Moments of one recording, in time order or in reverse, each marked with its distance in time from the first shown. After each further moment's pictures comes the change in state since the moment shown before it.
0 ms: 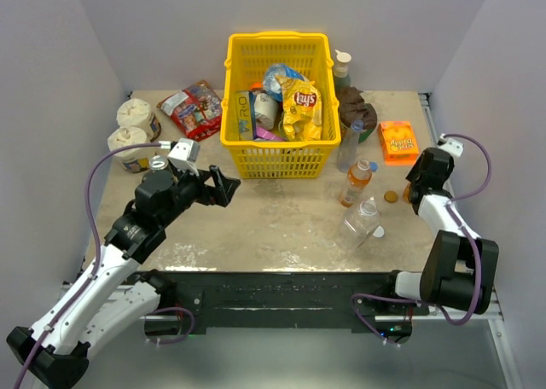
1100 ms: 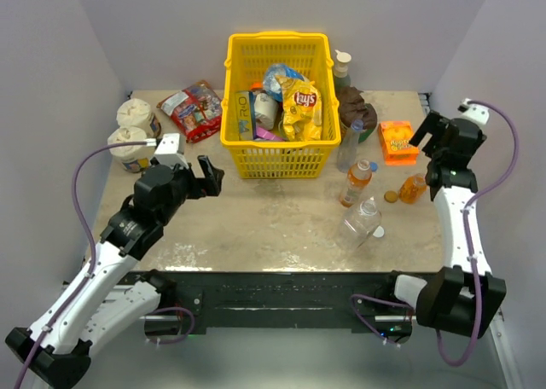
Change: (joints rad) left arm 0.015 0.029 0.047 -0.103 -0.209 -0.039; right arm 0.000 -0.126 0.293 -0.246 -0.114 0.000
